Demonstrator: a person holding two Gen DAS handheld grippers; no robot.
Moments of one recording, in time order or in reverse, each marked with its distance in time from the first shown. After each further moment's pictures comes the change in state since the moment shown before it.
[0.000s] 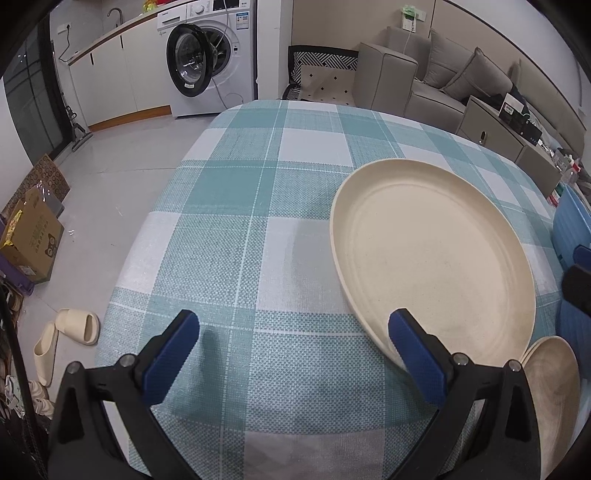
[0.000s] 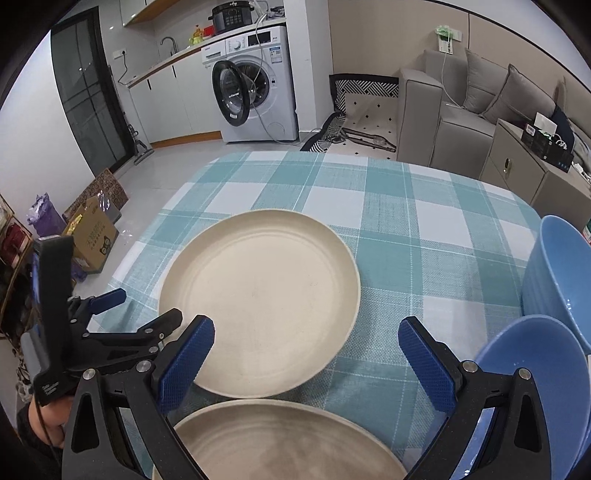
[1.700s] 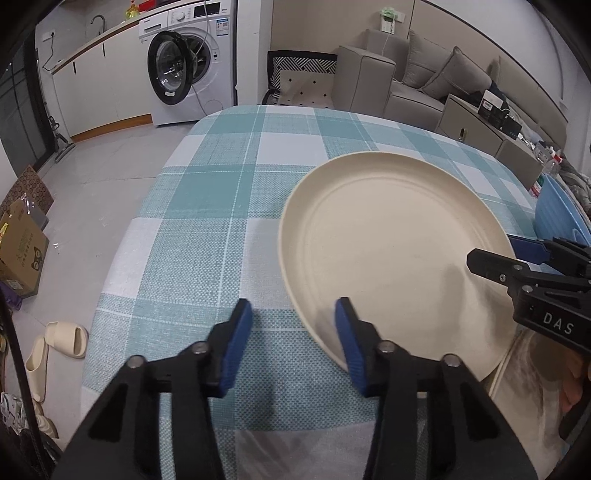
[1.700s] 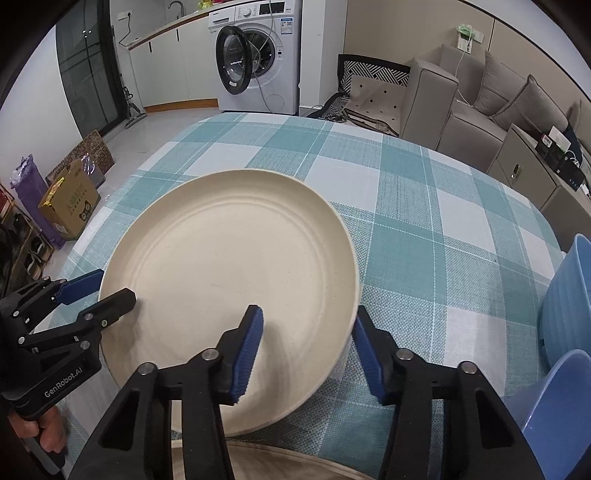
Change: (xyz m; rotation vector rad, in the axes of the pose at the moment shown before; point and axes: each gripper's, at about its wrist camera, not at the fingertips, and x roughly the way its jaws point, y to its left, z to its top) left arm -0.005 -0.006 -0.004 0.047 -0.025 -0.073; right arm 0.053 0.012 0.003 -0.100 0.072 -0.074
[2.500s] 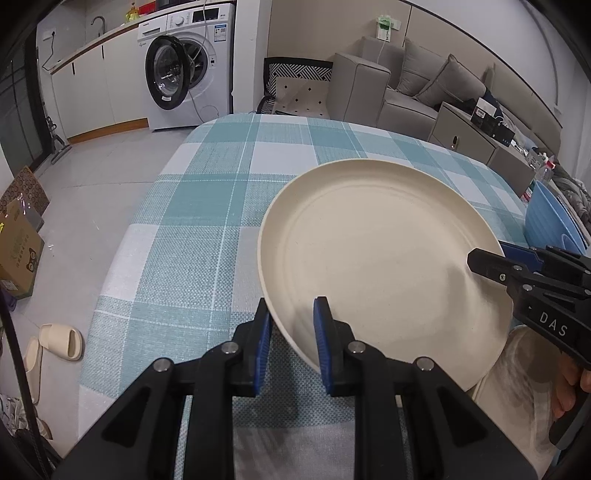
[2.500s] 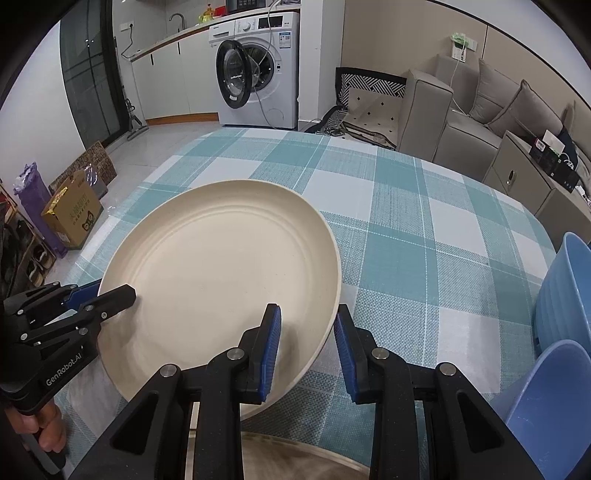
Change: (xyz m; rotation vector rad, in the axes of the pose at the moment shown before) left arm -0.009 -0.003 0.000 -0.012 -0.030 -0.017; right arm -0.018 -0.004 -0.006 0.019 -0.062 0.014
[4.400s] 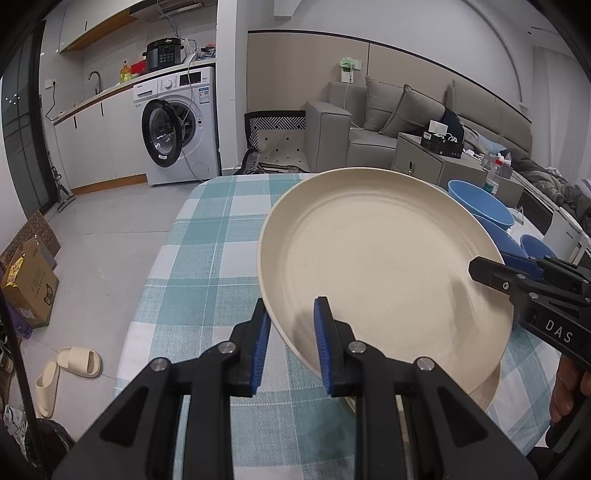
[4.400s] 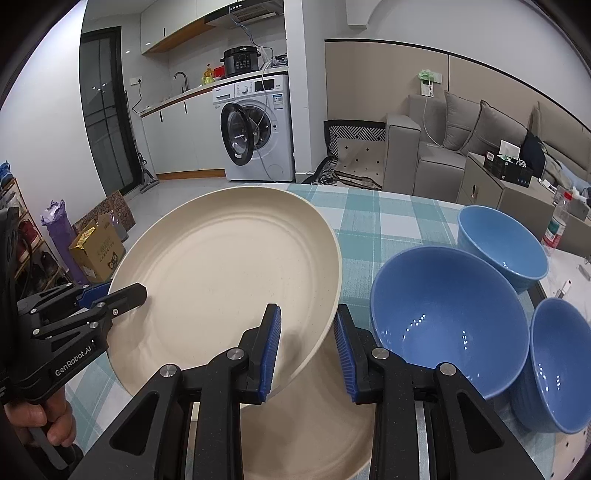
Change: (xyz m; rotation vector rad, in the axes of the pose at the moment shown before) left arm -0.143 -0.051 -0.070 0.106 -0.201 -0.006; right arm -0.178 -0.004 -0.107 0.076 -0.222 0.026
